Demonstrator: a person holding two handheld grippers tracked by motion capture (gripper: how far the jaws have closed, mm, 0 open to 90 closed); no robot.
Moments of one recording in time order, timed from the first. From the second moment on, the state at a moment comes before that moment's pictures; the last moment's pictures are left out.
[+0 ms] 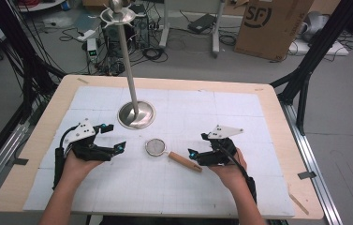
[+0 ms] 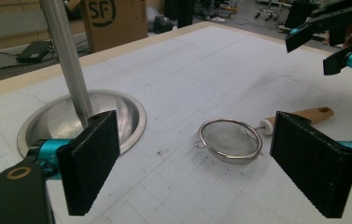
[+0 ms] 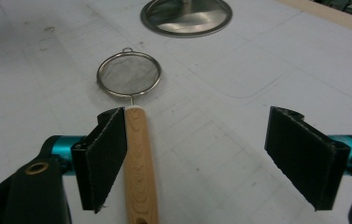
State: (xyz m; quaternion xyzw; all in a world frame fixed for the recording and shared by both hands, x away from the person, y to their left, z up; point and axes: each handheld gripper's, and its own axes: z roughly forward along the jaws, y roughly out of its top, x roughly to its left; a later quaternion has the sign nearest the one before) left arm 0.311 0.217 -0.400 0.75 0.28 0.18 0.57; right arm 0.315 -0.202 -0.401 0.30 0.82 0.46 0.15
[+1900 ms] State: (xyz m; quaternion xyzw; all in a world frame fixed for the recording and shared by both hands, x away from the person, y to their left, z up) left arm 0.311 0.211 -0.402 0.76 0.28 0.18 0.56; right arm 0.316 -0.140 -0.434 0.23 0.91 0.34 0.09
